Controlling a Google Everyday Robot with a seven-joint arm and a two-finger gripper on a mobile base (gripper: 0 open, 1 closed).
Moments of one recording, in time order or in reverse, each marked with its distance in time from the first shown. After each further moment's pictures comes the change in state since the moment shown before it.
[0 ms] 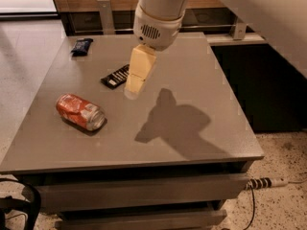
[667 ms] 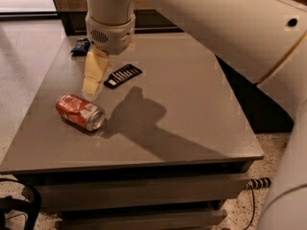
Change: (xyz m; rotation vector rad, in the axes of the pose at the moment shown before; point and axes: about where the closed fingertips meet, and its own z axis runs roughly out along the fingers) arm -0.075 0.020 0.034 -0.024 0.041 0.038
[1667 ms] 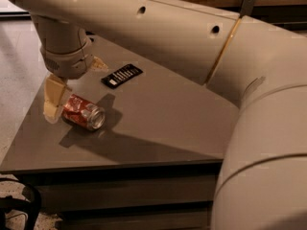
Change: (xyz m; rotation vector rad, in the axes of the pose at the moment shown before) arm -0.053 0.056 0.051 0.008 0.081 0.089
